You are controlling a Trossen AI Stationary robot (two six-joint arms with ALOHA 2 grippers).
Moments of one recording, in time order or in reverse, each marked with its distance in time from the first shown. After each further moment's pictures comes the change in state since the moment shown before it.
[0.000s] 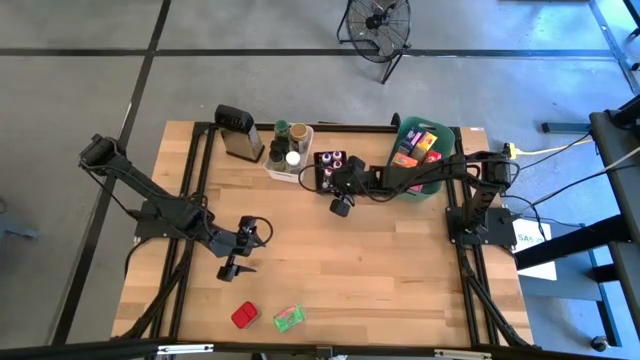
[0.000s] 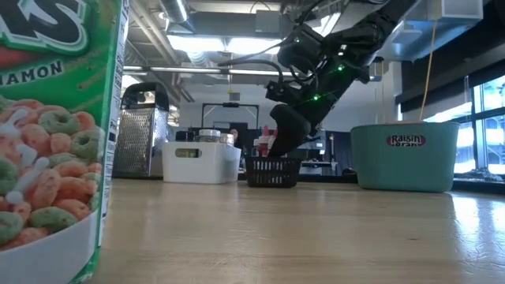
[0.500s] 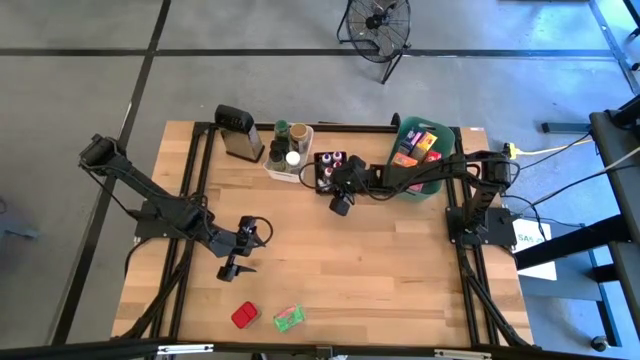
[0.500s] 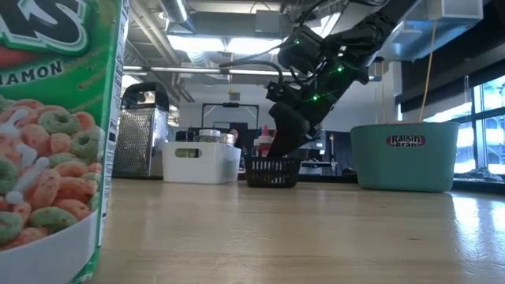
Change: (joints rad) left arm 0.000 0.000 0.000 0.000 0.000 -0.003; right arm -0.008 0.000 0.000 0.001 -0.024 0.038
